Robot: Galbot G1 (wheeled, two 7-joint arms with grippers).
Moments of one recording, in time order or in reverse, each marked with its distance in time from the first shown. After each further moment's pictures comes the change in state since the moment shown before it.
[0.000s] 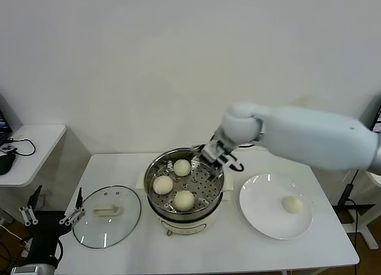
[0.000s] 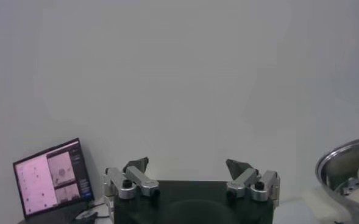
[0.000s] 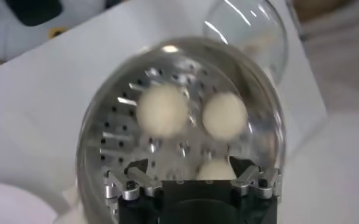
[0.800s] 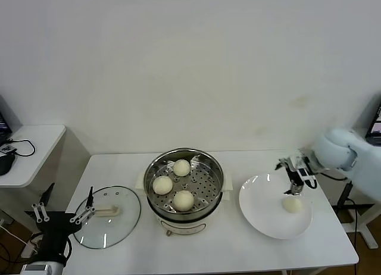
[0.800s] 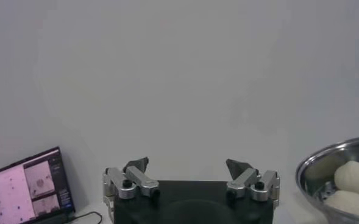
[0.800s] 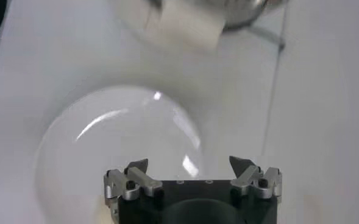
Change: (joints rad) left arm -0.010 0.038 0.050 0.000 0.017 0.006 0.004; right arm -0.430 -0.481 0.293 -0.030 -0.188 -0.096 -0.022
